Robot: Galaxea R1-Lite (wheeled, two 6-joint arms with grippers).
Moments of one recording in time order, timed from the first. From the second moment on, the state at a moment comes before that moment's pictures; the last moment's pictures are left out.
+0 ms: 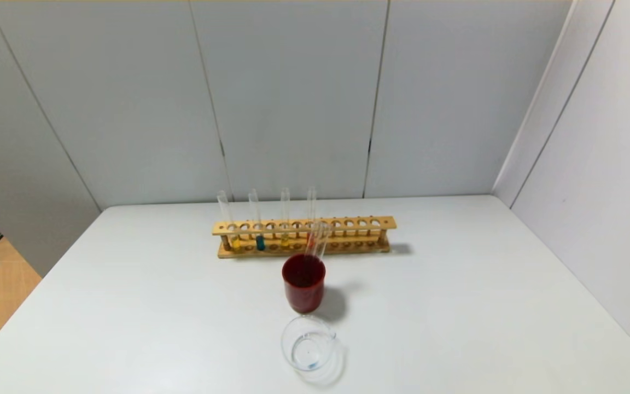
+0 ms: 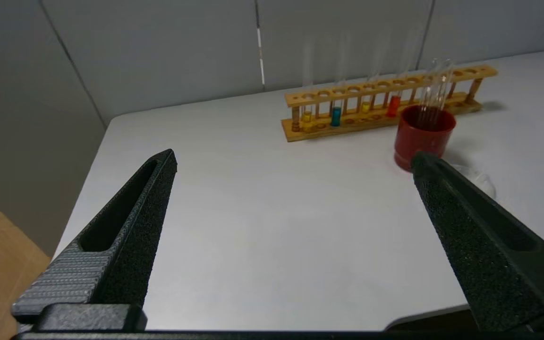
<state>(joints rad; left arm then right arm) 0.00 0.15 -0.41 0.20 -0.15 0.05 0.00 0.00 -0.08 0.16 -0.03 0.04</state>
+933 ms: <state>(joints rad) -0.06 1.12 -0.70 -0.42 -0.35 0.03 0.00 0.00 -0.08 0.16 -0.03 0.04</state>
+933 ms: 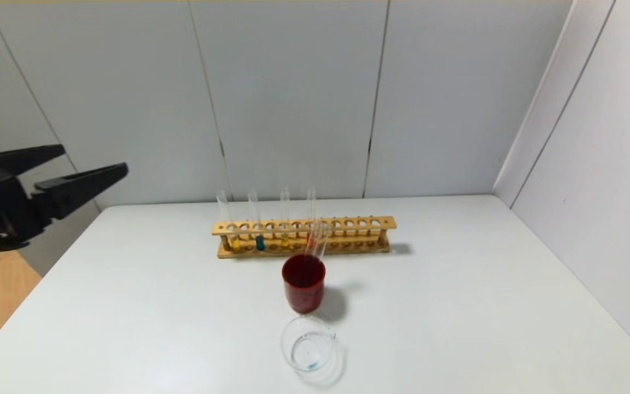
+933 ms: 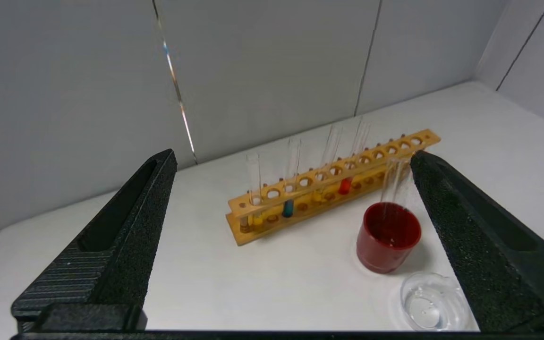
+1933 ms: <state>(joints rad) -0.08 1.80 -0.57 -1.13 -0.37 0.02 0.00 0.00 -0.08 0.16 -0.03 0.04</state>
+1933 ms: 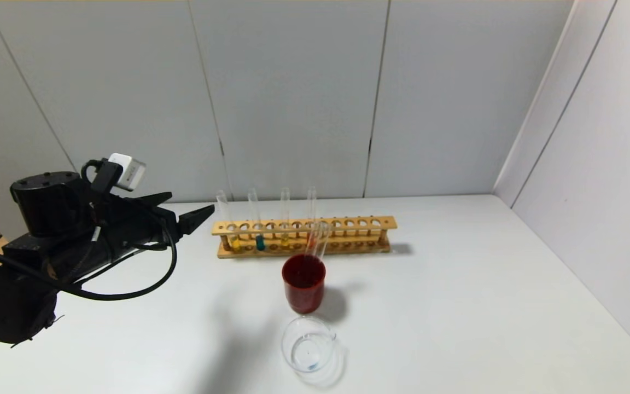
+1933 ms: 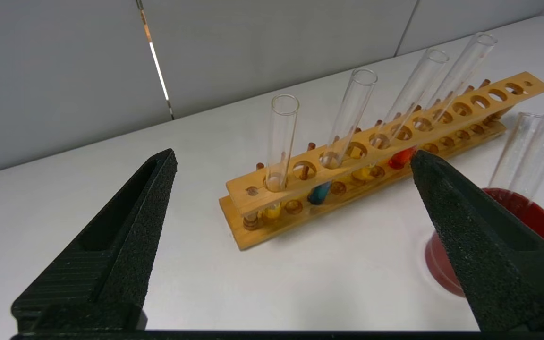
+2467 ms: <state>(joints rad) -0.14 1.98 -0.60 -1.24 -0.31 0.02 0.00 0.00 -0.08 0.16 -0.03 0.04</state>
